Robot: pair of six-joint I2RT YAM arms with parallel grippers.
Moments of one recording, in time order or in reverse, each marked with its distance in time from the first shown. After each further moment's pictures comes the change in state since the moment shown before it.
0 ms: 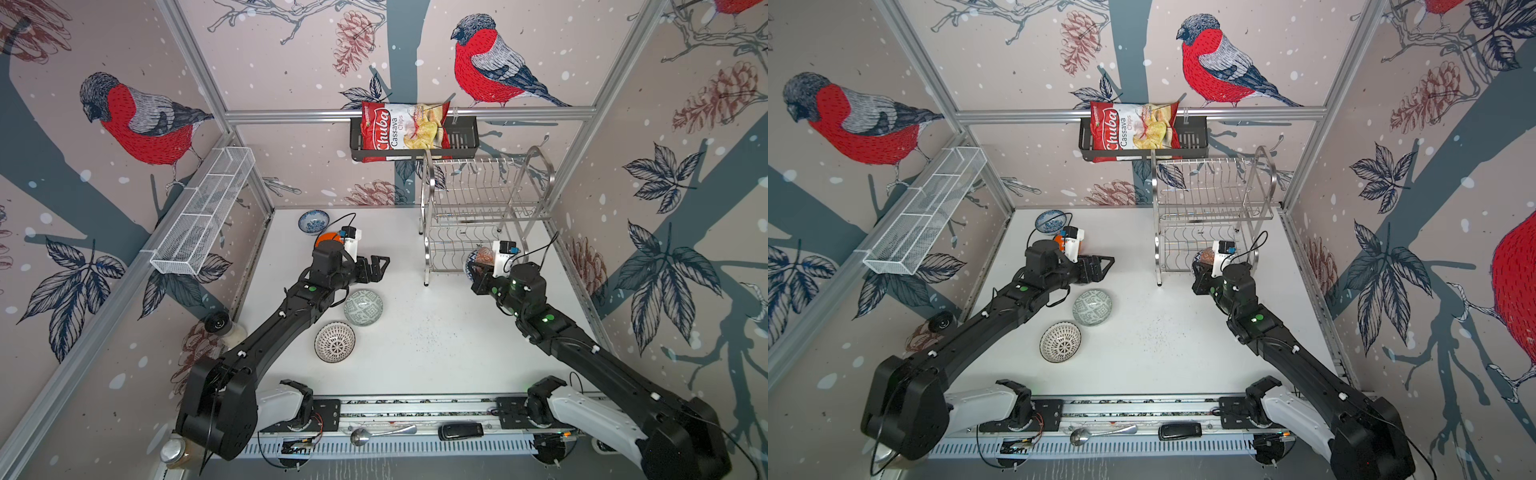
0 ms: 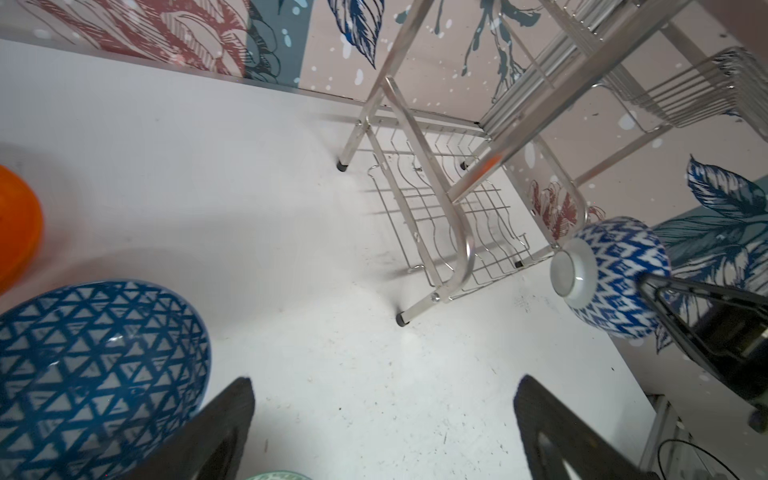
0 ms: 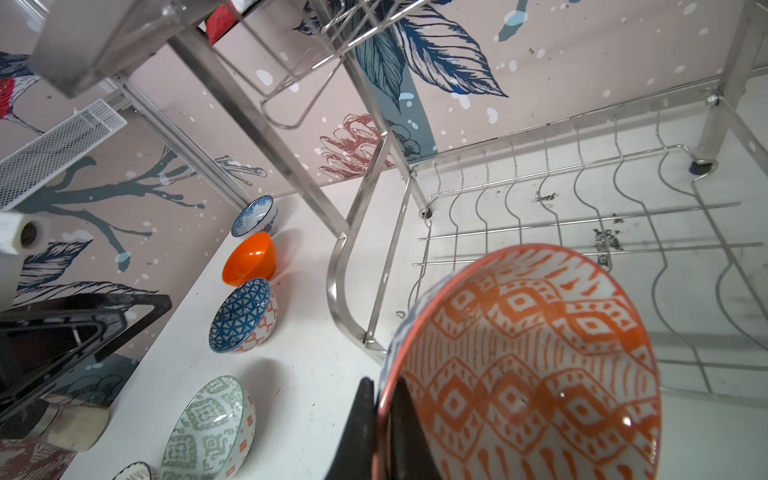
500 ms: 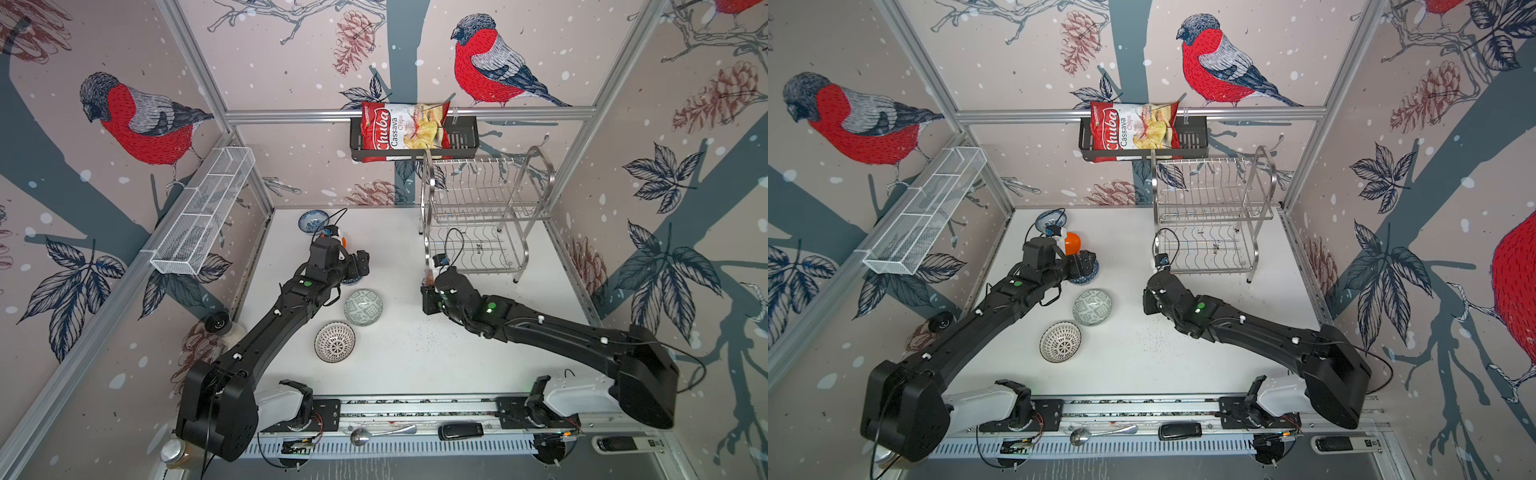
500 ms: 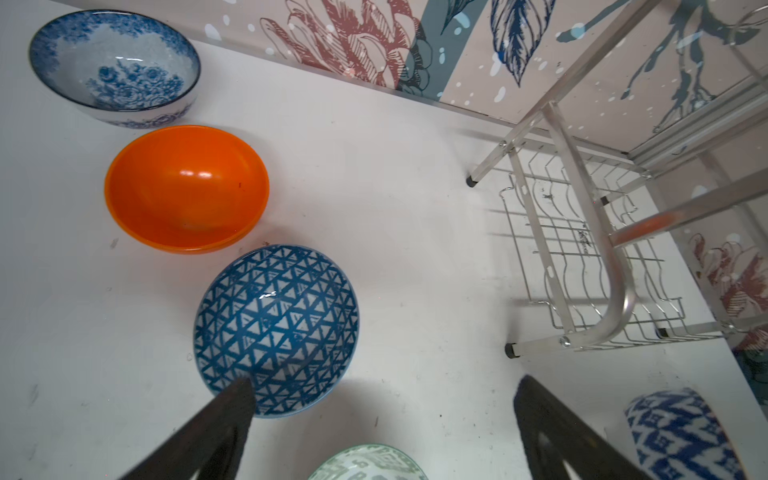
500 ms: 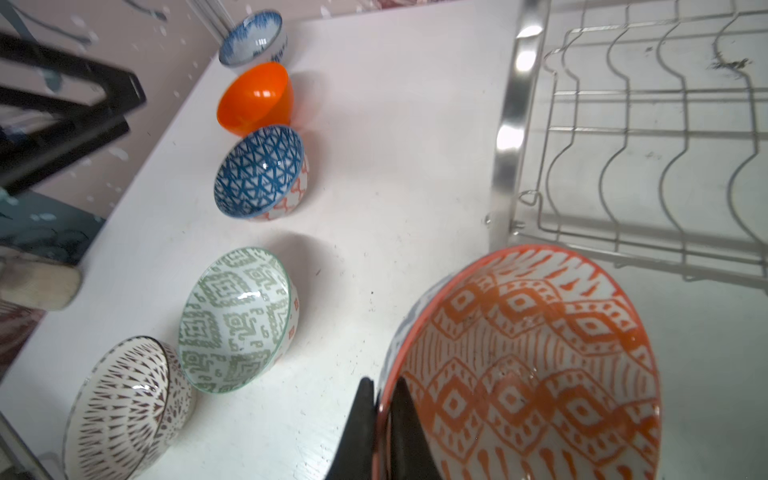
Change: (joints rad) left arm 0.040 -0.028 0.034 -0.194 -0.319 -0.013; right arm 0.468 0.281 0.241 -0.267 0.306 0.106
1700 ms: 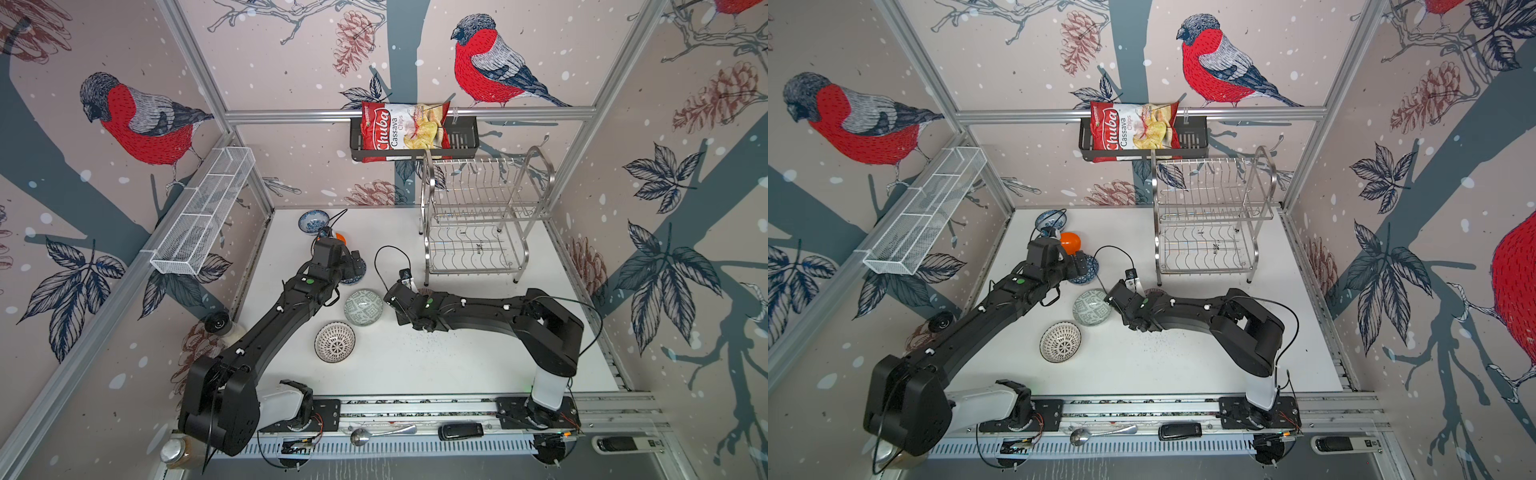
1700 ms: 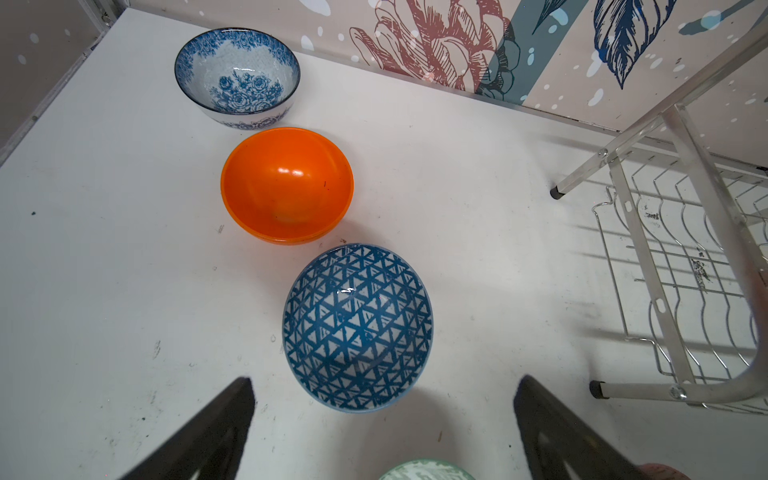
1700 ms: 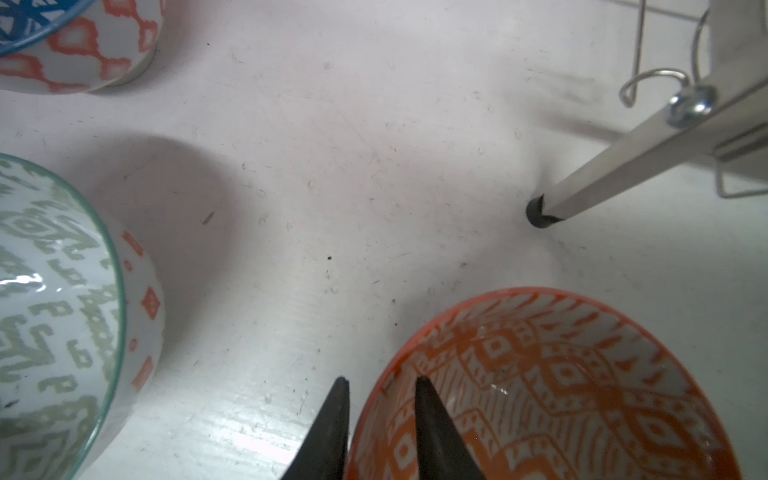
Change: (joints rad) left arm -0.003 0.032 0.029 -0.087 -0.240 -0.007; right arm 0.167 0.584 0.341 -0.230 0.215 0.081
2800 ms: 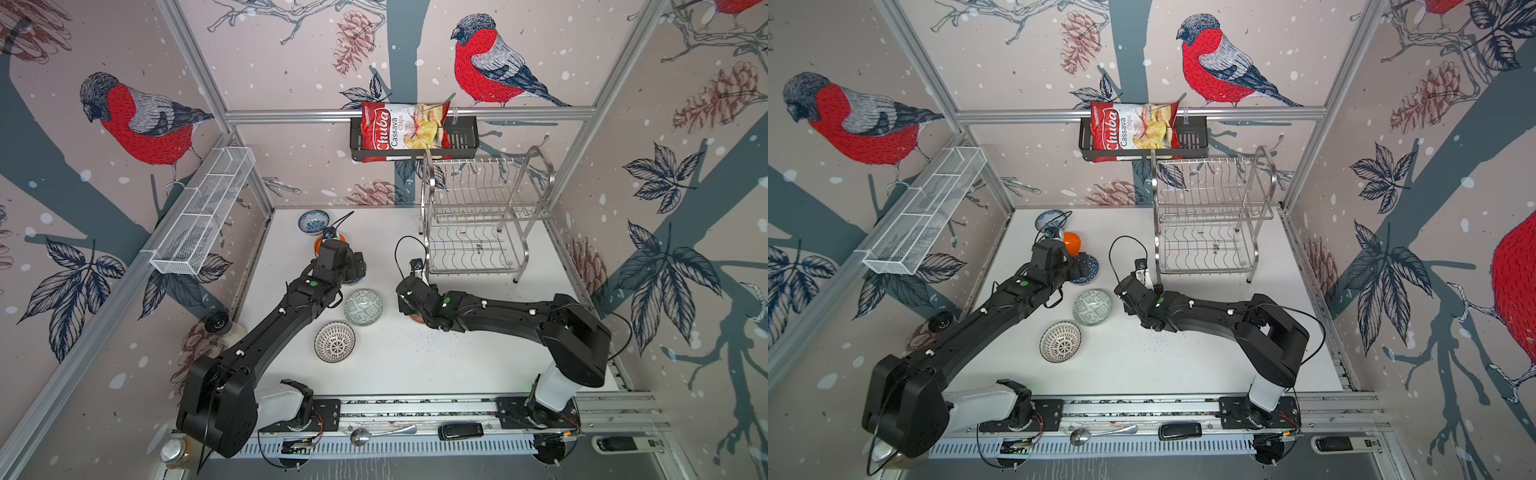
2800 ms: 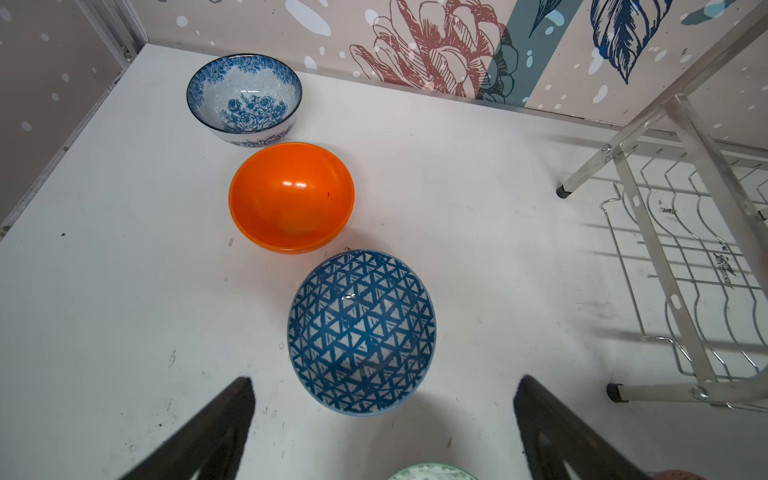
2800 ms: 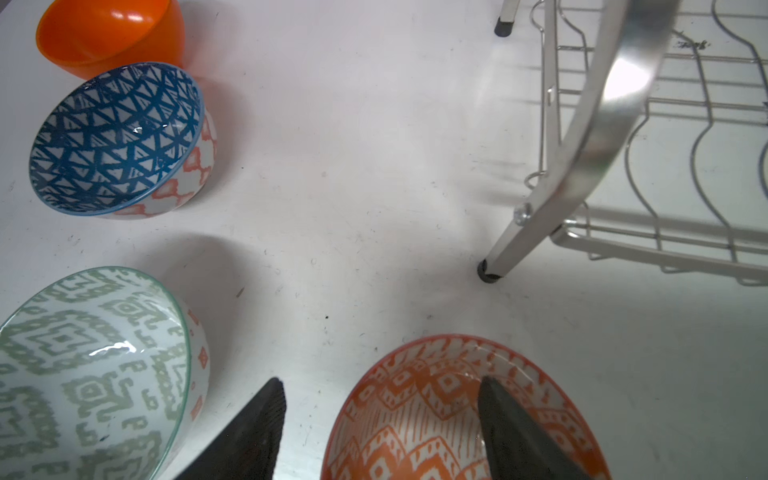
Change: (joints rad) left arm -0.051 -0.007 -0.009 0.016 -0.076 0.029; right arm -0.029 -0.138 -0.091 0.143 0.046 -0.021
